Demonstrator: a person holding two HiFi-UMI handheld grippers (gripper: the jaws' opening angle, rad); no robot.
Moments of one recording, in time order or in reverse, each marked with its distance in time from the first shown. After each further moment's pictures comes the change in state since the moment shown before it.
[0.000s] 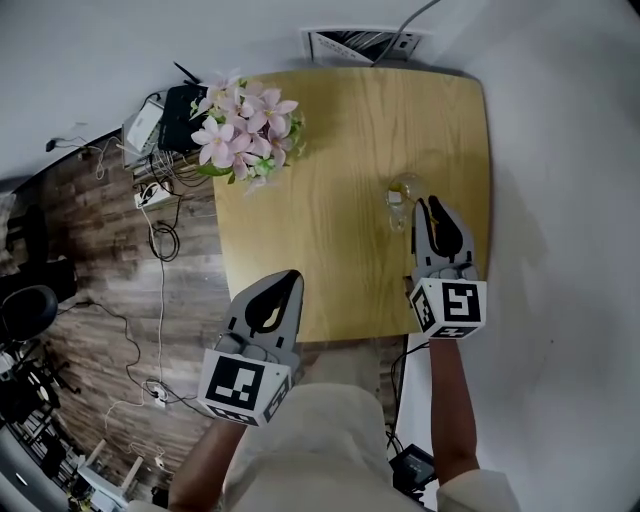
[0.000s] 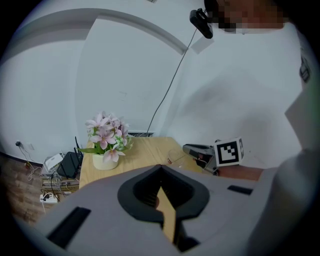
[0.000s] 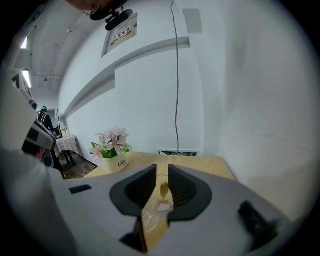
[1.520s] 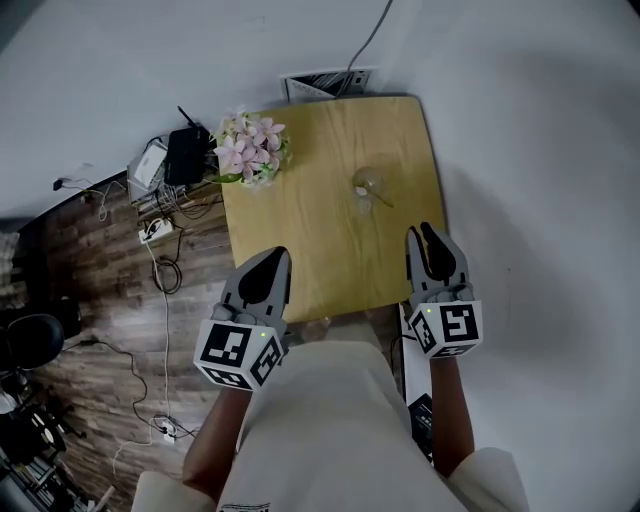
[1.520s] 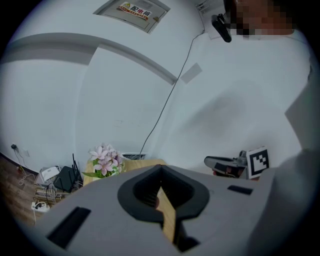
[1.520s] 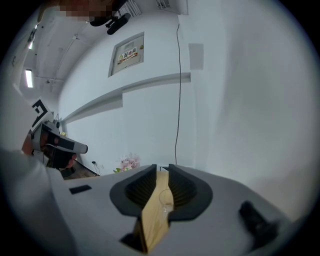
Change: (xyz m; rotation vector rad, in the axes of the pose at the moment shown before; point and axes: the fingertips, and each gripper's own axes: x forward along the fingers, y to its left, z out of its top) left arm -0.095 -0.041 0.069 -0.002 -0.209 -0.070; right arm -0.171 0.033 0.097 -0.011 -0.091 -0.054
